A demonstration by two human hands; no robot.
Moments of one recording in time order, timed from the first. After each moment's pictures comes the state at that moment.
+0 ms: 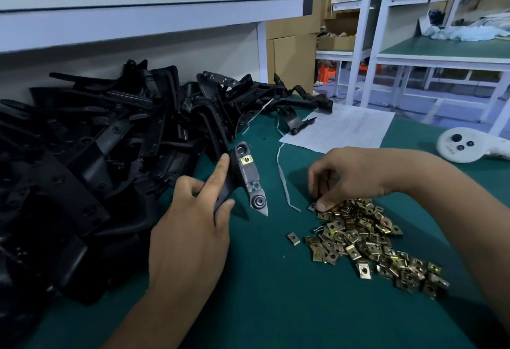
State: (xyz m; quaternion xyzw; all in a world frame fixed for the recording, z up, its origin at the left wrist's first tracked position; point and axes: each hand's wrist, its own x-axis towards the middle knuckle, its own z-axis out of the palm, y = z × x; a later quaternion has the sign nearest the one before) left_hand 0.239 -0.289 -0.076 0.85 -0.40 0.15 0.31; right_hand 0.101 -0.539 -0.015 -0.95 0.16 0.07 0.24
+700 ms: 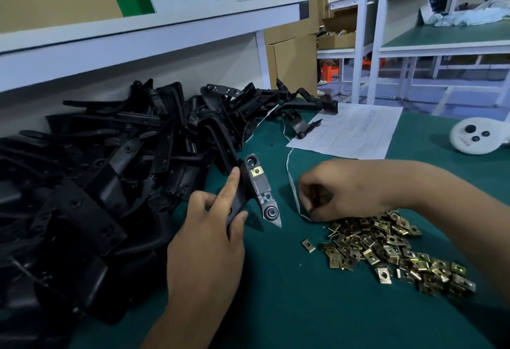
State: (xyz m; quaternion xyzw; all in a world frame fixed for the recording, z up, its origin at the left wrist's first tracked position) left_hand 0.241 -0.288 -0.078 0.85 -0.40 0.13 0.30; right_hand 0.109 -0.508 -0.019 -0.97 0.11 0.04 0.20
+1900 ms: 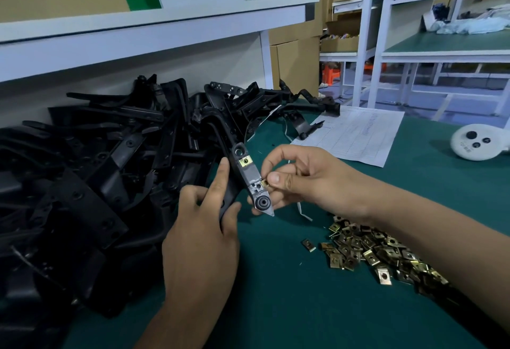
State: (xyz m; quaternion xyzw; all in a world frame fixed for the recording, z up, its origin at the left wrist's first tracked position) left_hand 0.247 -0.289 -0.081 0.84 -0.38 0.16 0.35; right_hand 0.134 -0.472 -0.032 -0.74 0.00 -0.13 0.66
